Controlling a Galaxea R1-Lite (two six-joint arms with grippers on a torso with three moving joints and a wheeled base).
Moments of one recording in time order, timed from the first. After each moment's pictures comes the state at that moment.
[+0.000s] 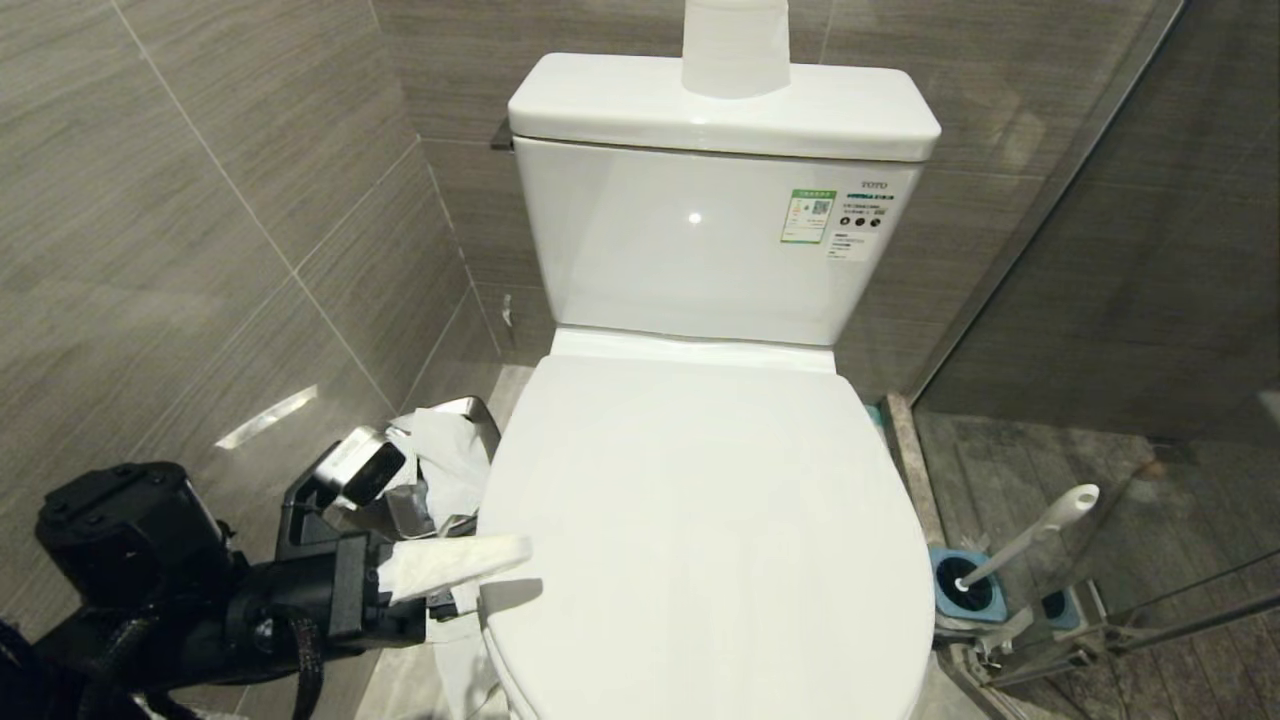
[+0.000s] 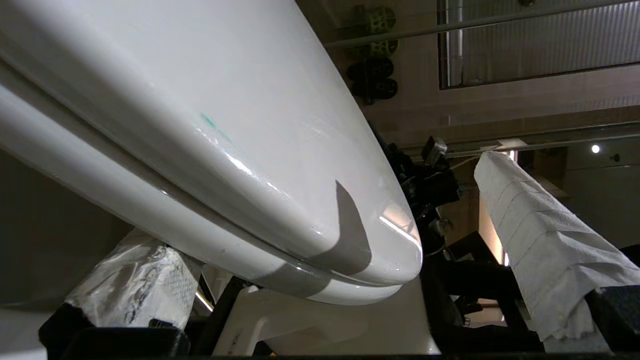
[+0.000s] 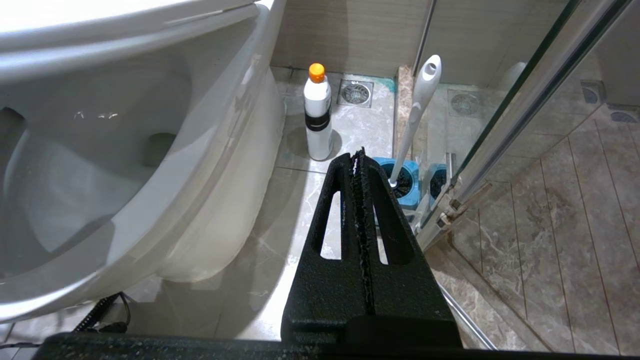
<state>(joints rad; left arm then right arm) -0.30 1.72 -0.23 -1.52 -1.09 -1.03 0.01 0.00 0.00 0.00 -0.02 0.06</state>
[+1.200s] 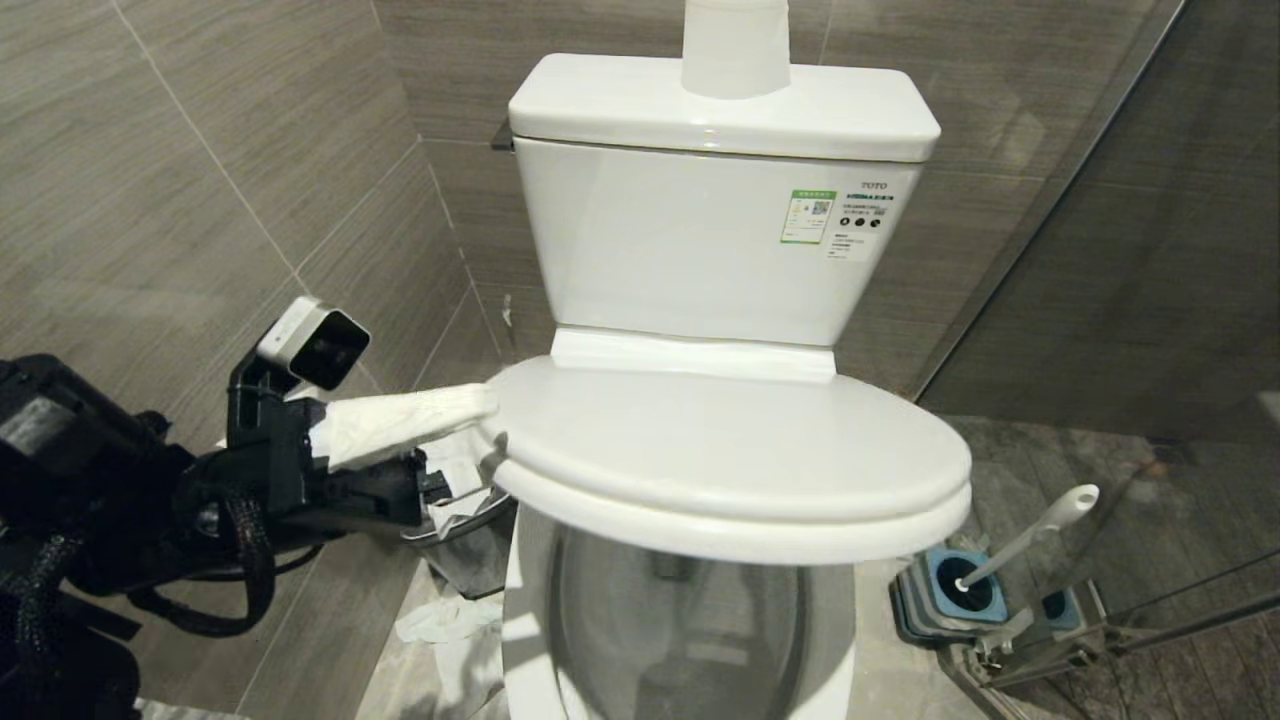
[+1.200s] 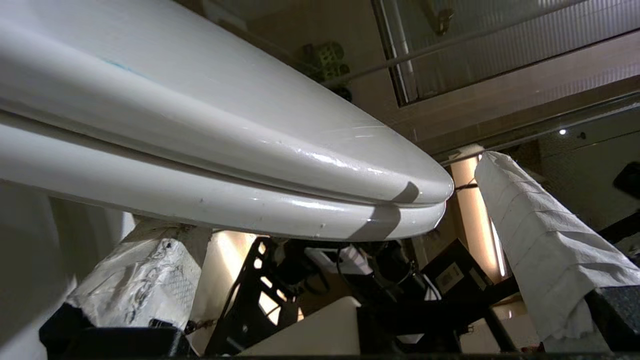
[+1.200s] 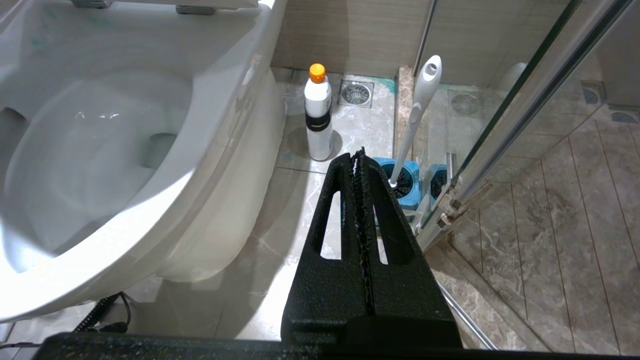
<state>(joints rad) -0.30 1.61 -0.46 -1.52 -1.07 -1.19 0.01 0.00 0.00 0.00 -0.02 0.06</state>
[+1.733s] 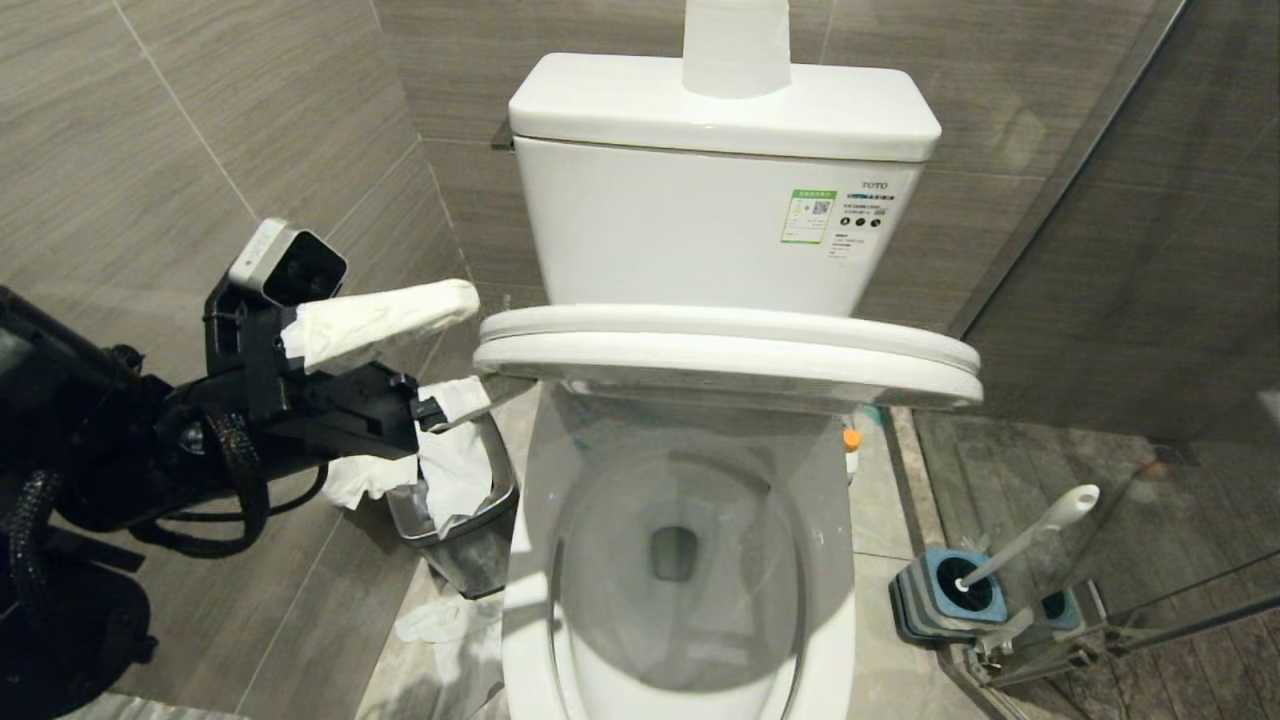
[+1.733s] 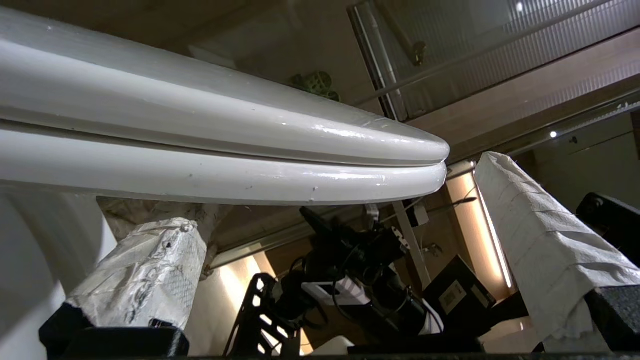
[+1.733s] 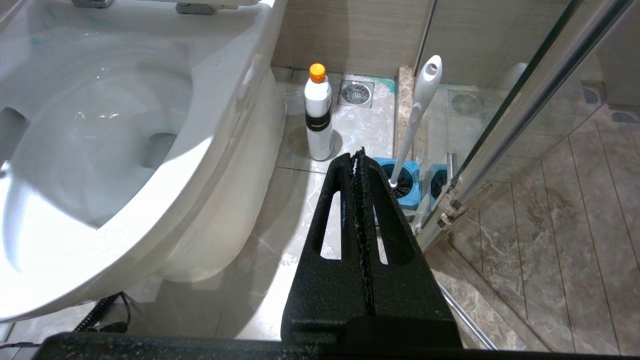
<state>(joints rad) -0.30 1.61 -0.60 -1.52 -1.05 -1.26 0.01 0.00 0.00 0.00 -0.02 0.06</state>
